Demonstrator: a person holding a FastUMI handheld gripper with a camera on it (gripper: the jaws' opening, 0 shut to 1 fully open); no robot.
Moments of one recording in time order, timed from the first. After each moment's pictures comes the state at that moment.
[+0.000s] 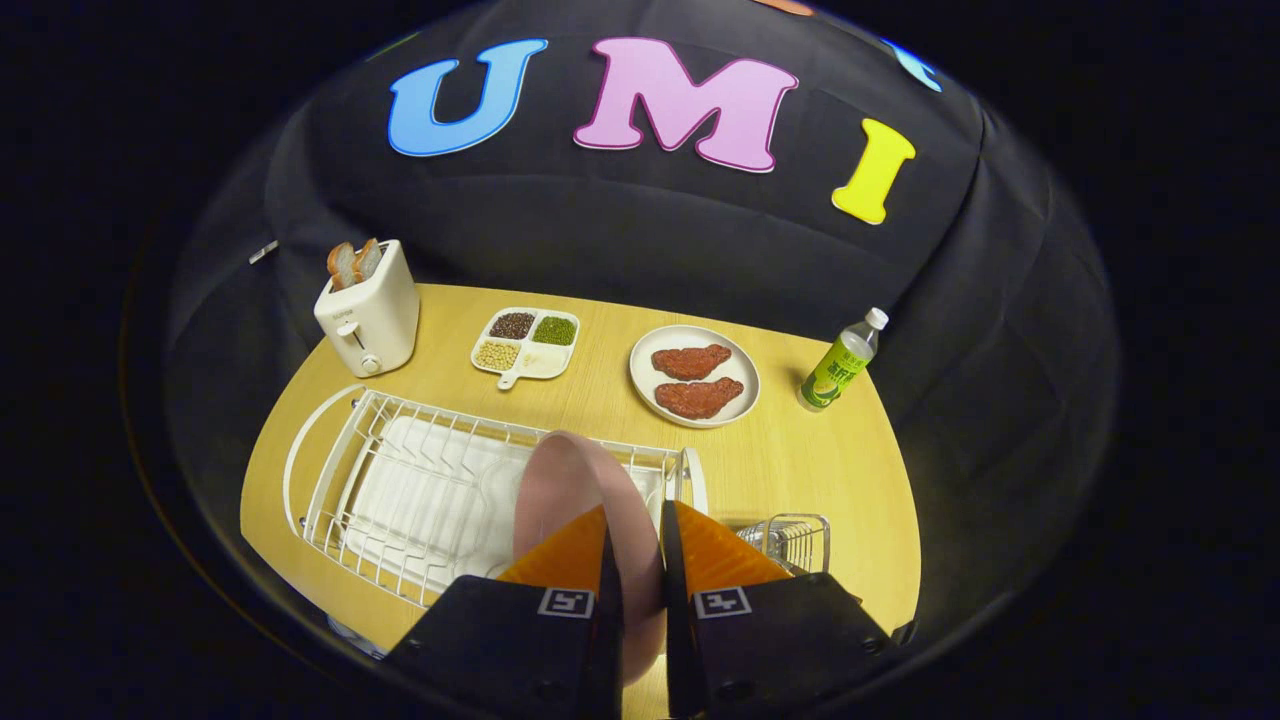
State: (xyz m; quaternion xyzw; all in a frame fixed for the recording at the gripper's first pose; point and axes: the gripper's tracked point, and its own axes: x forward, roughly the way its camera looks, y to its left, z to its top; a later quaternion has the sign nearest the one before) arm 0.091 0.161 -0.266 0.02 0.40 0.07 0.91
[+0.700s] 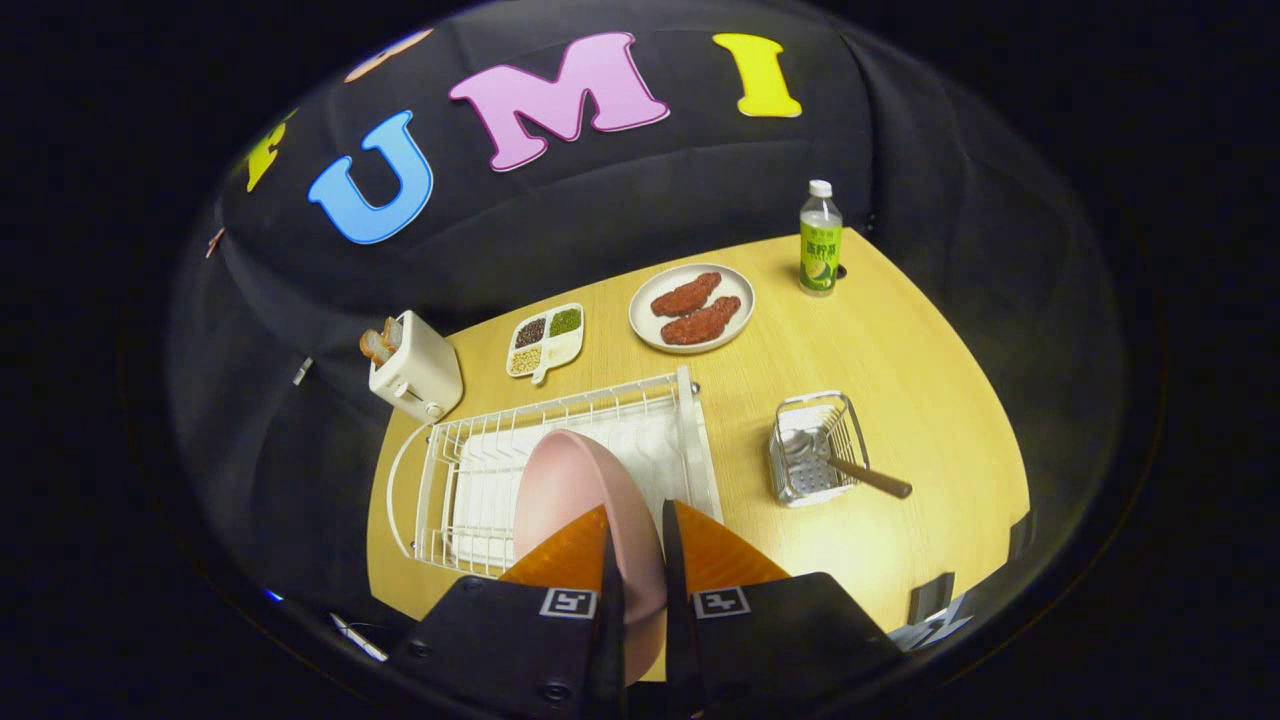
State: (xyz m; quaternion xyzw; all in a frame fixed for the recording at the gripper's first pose) arm 0.005 0.121 -0.269 0.26 0.45 0.08 0.85
